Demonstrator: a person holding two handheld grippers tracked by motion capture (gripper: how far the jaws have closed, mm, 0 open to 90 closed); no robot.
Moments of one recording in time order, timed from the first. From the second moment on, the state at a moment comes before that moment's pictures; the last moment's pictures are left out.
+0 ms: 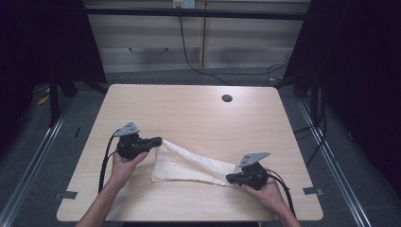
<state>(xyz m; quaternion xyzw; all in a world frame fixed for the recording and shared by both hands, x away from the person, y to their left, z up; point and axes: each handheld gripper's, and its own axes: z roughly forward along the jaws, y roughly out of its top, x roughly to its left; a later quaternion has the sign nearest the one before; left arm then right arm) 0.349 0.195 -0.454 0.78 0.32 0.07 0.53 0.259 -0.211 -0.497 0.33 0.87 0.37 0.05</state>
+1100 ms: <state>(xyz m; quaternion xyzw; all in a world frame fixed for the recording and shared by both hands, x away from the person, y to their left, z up) 0.267 0.199 -0.496 0.88 0.23 0.01 0.41 0.253 -0.210 -0.494 0.35 0.86 0.35 0.08</state>
